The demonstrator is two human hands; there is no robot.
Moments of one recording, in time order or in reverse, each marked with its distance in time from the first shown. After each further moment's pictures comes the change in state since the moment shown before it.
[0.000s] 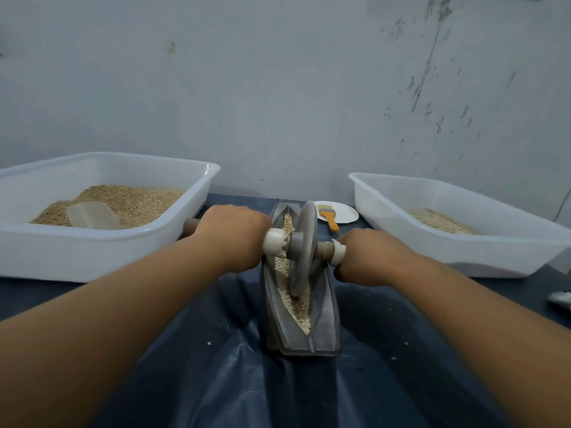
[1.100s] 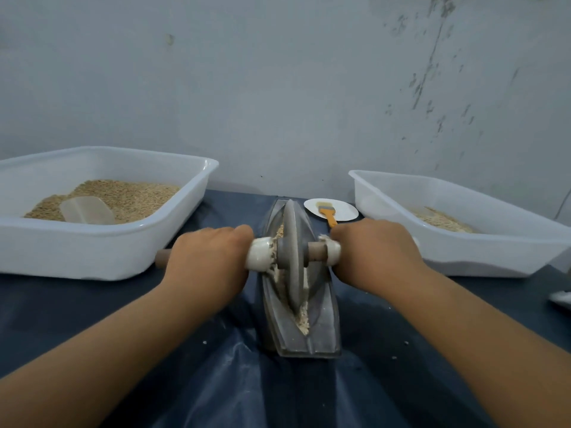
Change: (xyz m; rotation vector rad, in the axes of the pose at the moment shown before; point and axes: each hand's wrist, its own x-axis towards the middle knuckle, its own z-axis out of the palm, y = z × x) left_hand -0.043 -0.002 0.034 -0.065 0.340 -0.068; right_hand -0.014 -0.008 0.007 -0.244 0.414 -0.067
